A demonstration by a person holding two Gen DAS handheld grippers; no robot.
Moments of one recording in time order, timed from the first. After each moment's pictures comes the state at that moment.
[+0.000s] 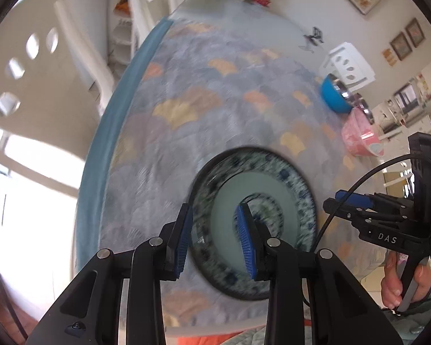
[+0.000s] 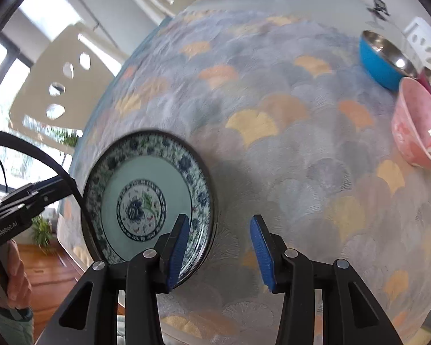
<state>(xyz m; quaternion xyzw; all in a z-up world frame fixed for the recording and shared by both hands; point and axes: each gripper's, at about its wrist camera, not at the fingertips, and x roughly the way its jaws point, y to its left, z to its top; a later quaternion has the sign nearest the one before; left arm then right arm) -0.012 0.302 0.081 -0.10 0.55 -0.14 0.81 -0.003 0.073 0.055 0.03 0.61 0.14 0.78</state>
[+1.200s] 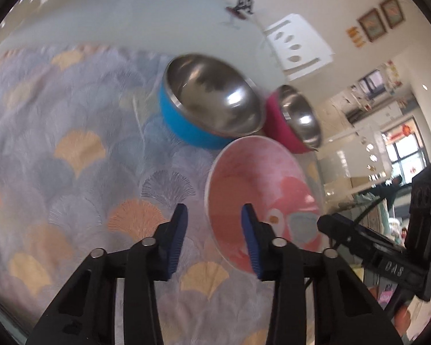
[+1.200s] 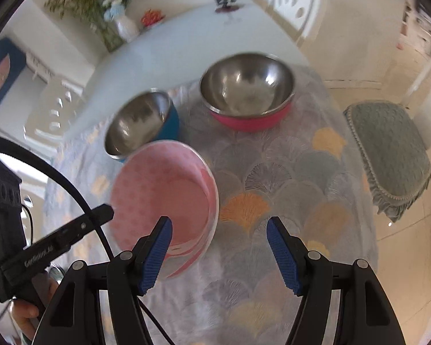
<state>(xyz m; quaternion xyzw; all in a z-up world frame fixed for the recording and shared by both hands) 0.135 -0.036 0.058 -0.13 0.58 -0.23 0.77 0.081 -0.258 0.077 0.18 0.56 -0.01 0.81</state>
